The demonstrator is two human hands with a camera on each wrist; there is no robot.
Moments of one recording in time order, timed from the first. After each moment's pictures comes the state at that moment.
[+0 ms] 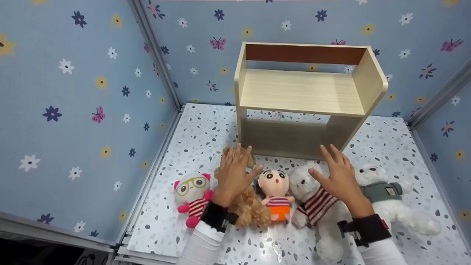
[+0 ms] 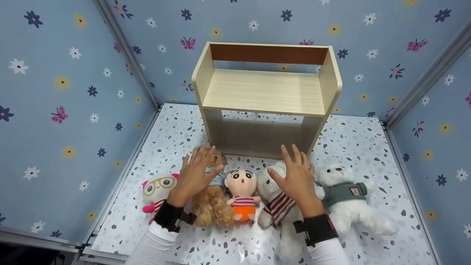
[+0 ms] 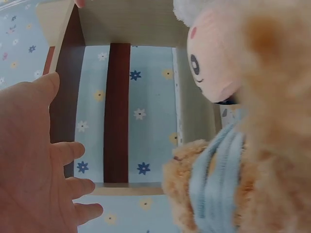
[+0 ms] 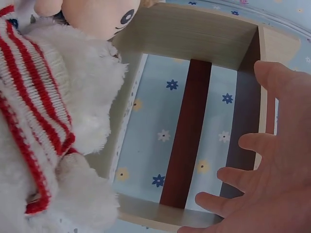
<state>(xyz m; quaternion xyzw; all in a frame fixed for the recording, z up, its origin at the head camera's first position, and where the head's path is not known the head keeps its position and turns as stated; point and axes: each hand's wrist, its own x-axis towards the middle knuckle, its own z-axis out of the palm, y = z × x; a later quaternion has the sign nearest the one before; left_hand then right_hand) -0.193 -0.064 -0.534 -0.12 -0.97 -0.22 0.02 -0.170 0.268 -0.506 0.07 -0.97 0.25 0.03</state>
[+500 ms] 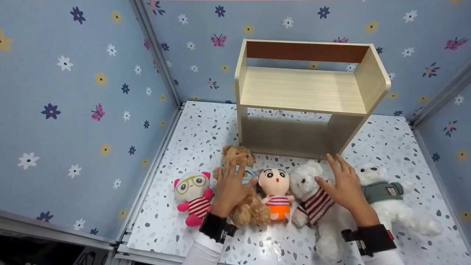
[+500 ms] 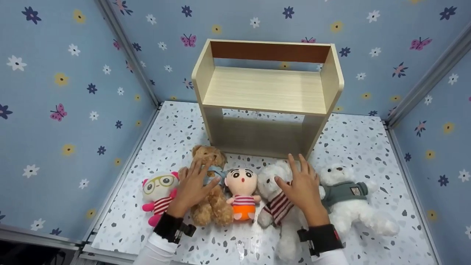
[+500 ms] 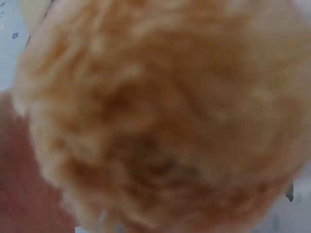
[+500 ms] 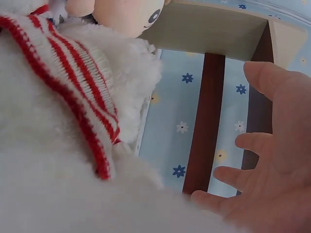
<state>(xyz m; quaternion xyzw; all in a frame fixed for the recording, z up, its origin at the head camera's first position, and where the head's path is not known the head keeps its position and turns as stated) -0.171 -0.071 -0.577 -0.08 -0.97 -0.21 -0.02 -0.153 0.284 -0.528 0.06 -0.96 0.25 0.03</state>
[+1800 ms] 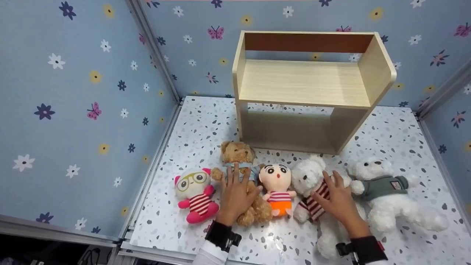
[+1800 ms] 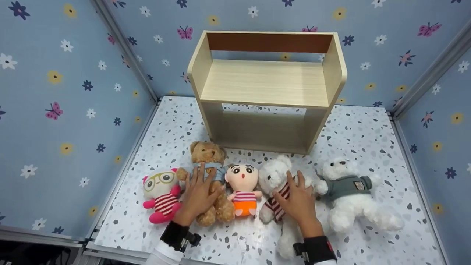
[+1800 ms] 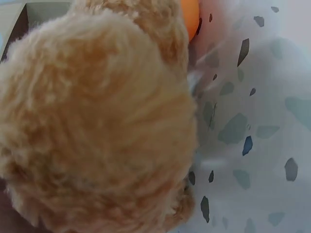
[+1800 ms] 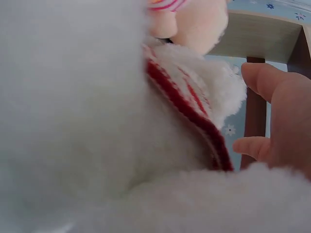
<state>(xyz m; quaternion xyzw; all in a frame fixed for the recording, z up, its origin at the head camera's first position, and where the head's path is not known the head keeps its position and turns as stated) -0.146 -0.059 -0.612 -0.07 -0.98 -0.18 -0.02 -0.123 0.280 -0.590 0.02 -0.97 0.25 -0.04</state>
